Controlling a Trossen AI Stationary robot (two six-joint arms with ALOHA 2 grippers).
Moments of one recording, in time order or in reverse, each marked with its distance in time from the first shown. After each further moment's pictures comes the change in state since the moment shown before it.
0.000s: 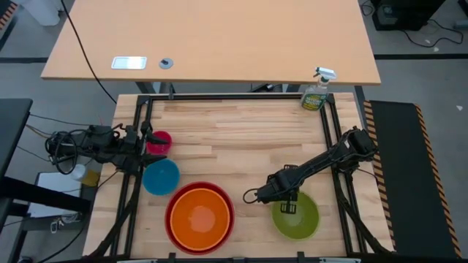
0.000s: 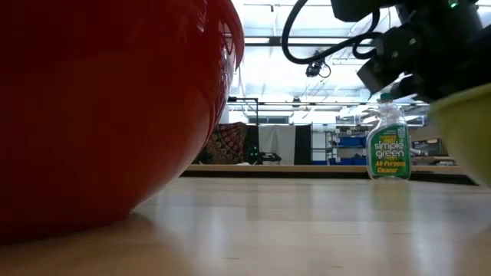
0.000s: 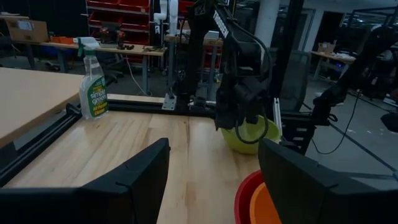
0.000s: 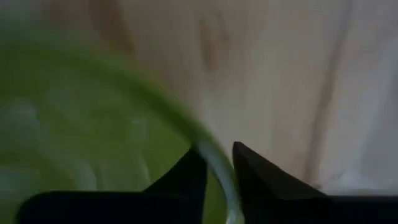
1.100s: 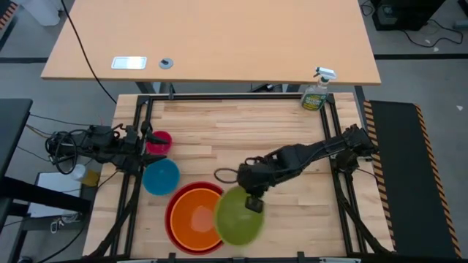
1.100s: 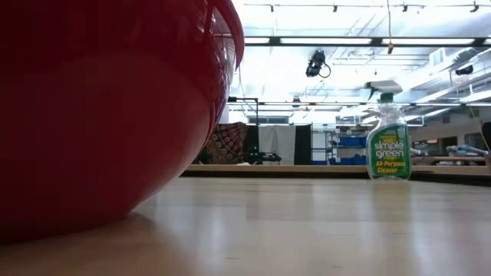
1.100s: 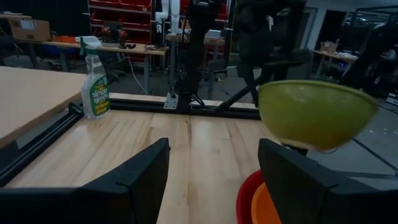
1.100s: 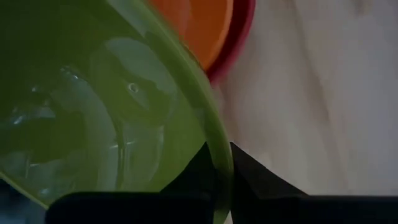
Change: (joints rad) left arm 0.000 0.000 0.000 -0.004 -0.011 0.000; right arm -0.084 0.011 0.601 0.167 0.087 0.059
